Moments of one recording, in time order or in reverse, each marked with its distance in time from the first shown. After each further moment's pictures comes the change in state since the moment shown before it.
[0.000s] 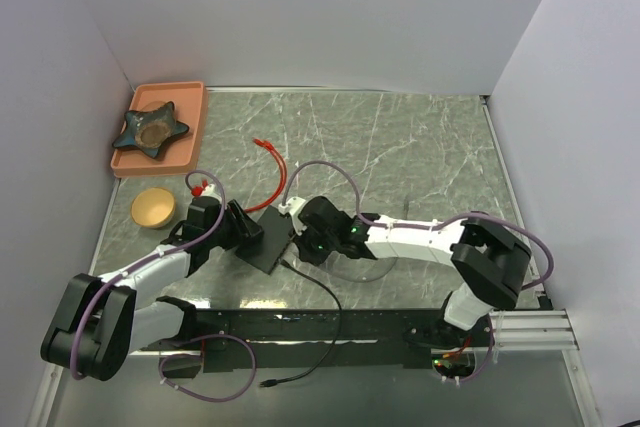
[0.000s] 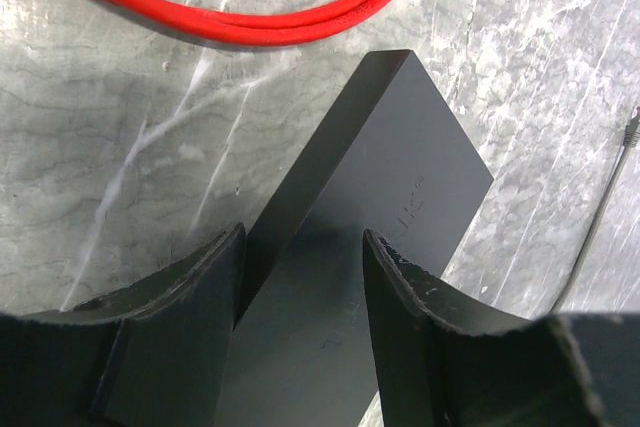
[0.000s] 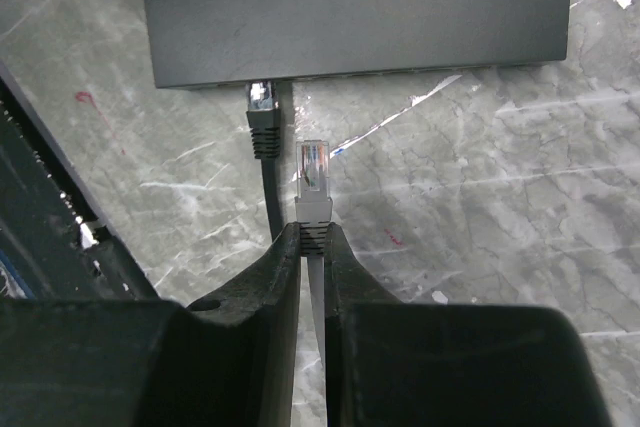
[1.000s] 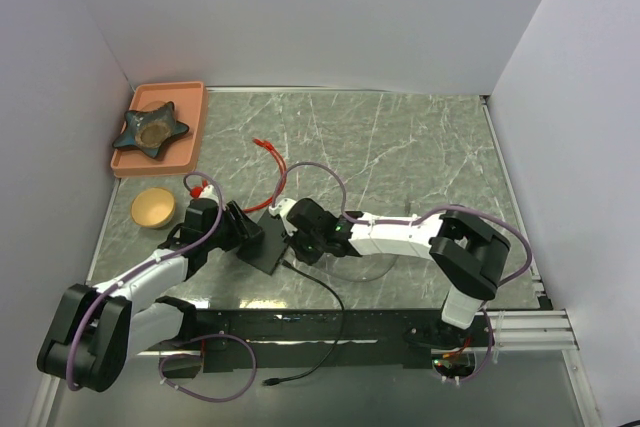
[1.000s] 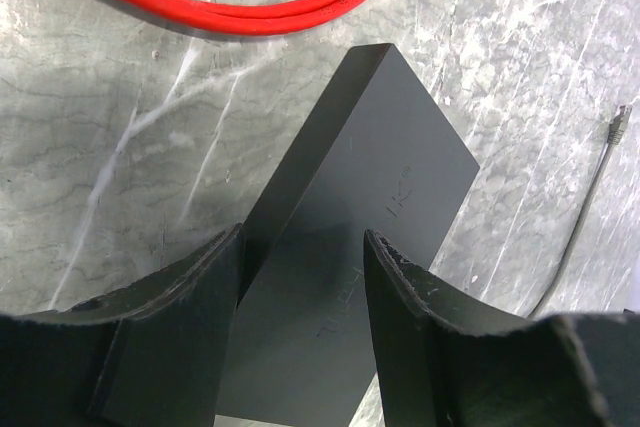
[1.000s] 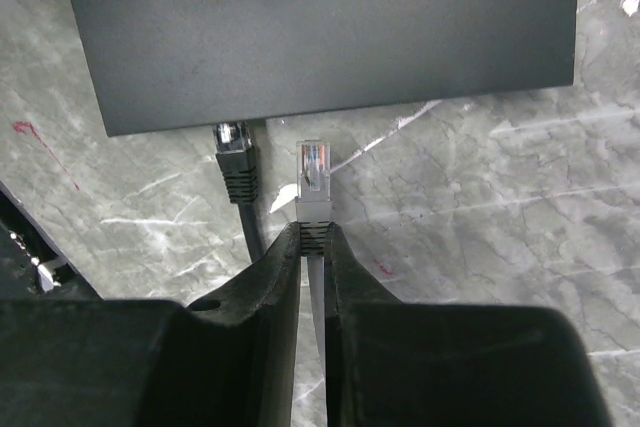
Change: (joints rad) left arm 0.000 -0.056 -0.016 -0.018 0.013 -0.003; right arm 0.032 0.123 0.100 -0.063 0.084 0.010
